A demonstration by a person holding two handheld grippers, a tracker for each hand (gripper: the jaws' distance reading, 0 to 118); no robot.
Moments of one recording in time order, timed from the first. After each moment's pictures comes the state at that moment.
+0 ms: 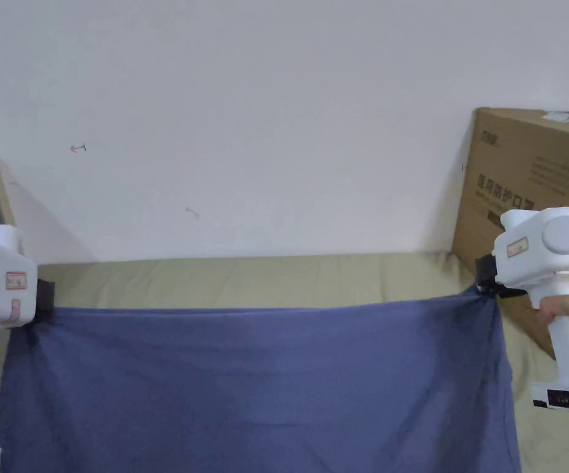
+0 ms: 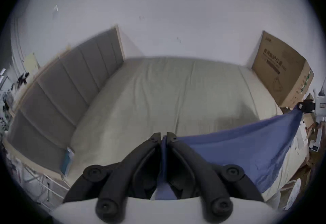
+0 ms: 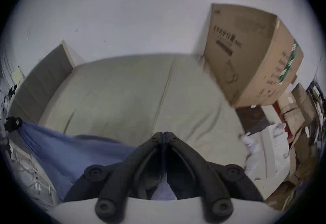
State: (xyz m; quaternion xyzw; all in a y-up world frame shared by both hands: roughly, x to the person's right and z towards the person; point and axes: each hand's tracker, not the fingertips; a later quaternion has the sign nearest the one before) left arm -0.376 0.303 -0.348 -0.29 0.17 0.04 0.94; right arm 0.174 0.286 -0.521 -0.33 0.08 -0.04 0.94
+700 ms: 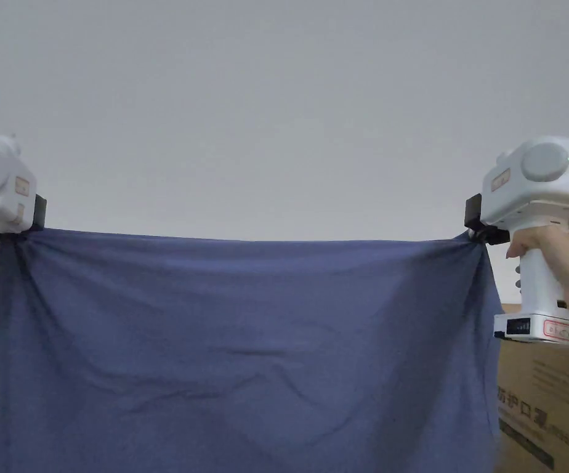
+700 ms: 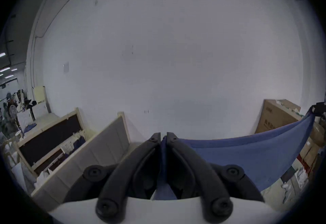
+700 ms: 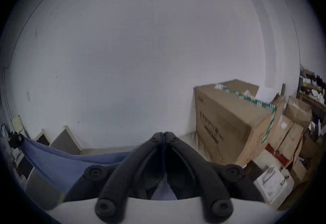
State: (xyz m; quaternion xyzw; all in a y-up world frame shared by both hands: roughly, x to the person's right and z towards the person) left arm -0.393 0.568 -0.489 -0.07 0.21 0.00 0.97; right arm 0.150 0.577 -0.619 -0.11 0.04 -0.09 0.99
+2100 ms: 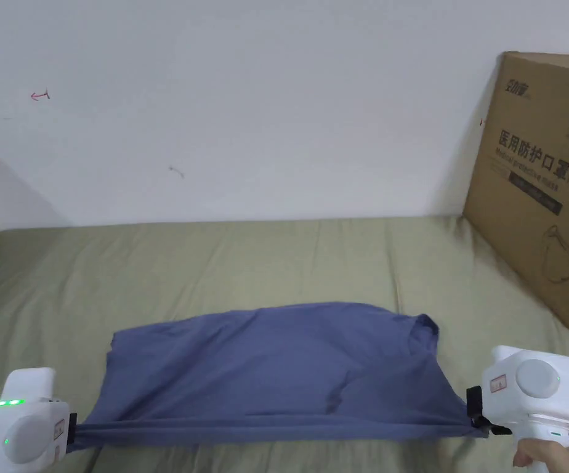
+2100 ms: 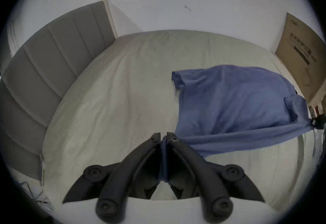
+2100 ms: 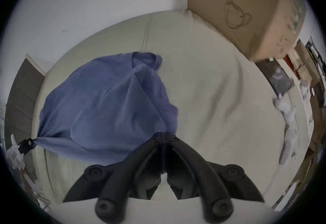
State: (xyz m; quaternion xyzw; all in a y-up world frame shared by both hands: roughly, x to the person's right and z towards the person) left arm -0.397 0.039 -0.419 -0.42 0.19 0.01 0.89; right arm 0.167 0.037 -0.549 -0.50 0.02 -0.06 0.86
